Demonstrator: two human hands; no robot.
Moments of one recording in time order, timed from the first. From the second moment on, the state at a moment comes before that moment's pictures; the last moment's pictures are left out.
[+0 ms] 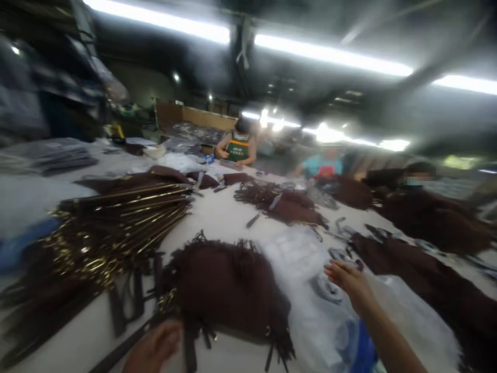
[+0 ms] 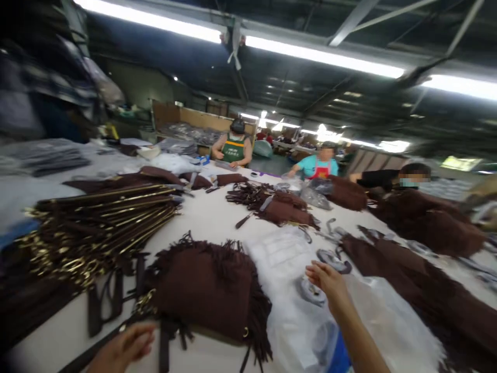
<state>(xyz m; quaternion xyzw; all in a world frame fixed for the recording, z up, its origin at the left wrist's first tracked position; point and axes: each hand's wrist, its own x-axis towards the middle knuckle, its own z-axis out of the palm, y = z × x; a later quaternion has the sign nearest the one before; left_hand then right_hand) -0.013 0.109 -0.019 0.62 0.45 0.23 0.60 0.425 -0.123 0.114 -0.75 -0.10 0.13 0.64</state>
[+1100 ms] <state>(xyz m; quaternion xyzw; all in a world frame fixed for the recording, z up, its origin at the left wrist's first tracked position) -0.016 0.153 0.023 0.86 0.38 0.28 0.20 0.202 -0.006 0.053 -0.74 -0.62 -0.23 0.11</state>
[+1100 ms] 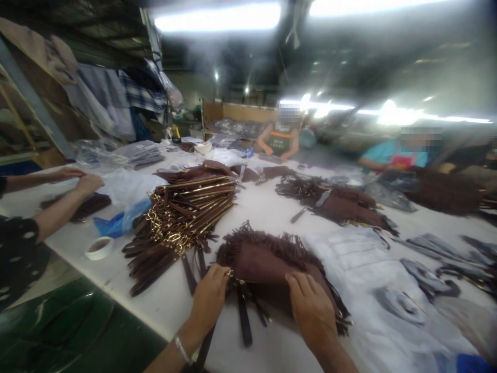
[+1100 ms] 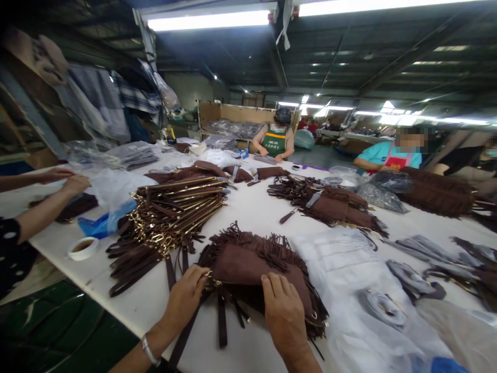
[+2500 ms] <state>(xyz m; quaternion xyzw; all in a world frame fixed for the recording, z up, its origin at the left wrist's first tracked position) -0.090 0.094 0.015 0.86 0.44 0.24 0.11 0.152 0.121 -0.003 -0.85 -0.52 -0.06 0.11</state>
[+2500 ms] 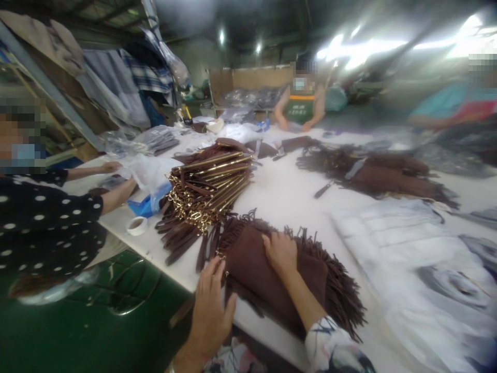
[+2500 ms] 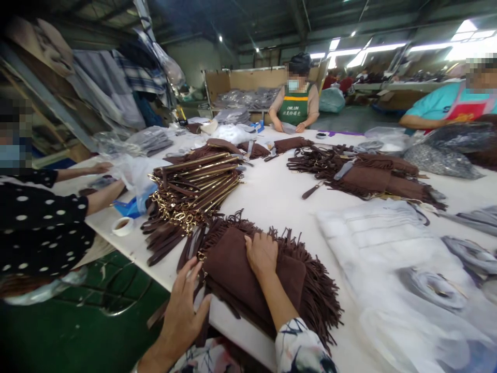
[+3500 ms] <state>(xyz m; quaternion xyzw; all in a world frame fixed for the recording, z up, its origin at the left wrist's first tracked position) -0.132 0.097 -0.026 0.89 0.39 0.20 0.13 0.172 0.099 -0.013 -0.77 -0.61 -0.12 0.14</state>
